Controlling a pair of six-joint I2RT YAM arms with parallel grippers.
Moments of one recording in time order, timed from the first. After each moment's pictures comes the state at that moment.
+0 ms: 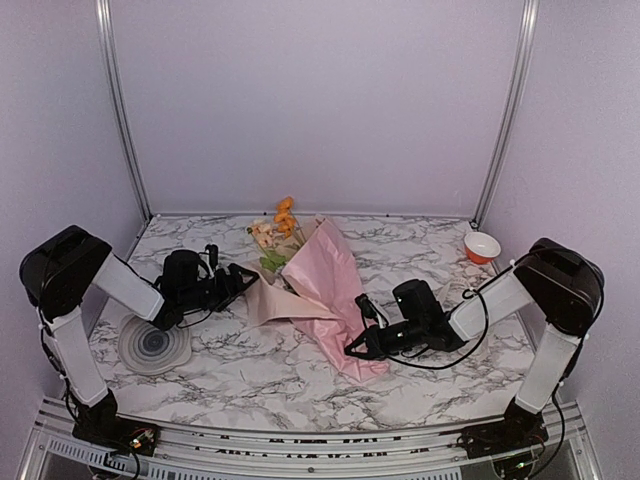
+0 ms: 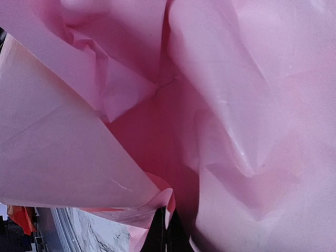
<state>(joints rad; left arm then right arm) -0.46 1.81 0.63 0.76 0.27 -0.87 0.70 1.78 0.61 0.42 -0.58 0.55</state>
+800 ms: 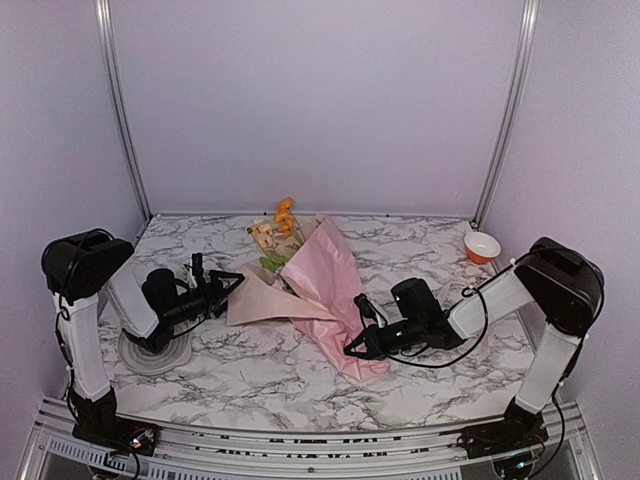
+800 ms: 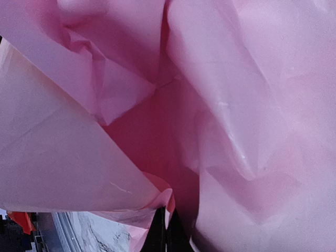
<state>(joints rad) -0.35 1.99 0.47 1.37 0.52 -1.06 0.70 1.78 0.62 0.39 -0.58 0.54</state>
